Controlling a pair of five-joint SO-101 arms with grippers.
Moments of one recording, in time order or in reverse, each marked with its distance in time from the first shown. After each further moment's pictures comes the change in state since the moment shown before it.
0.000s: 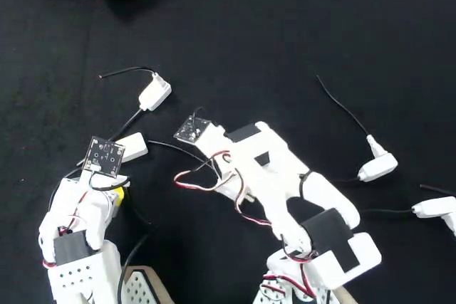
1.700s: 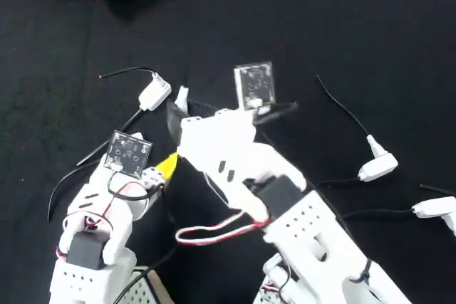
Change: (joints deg) left arm 29.7 -0.1 -7.5 -12.1 25.2; right arm -10.9 -49.6 12.8 -35.9 -61.5
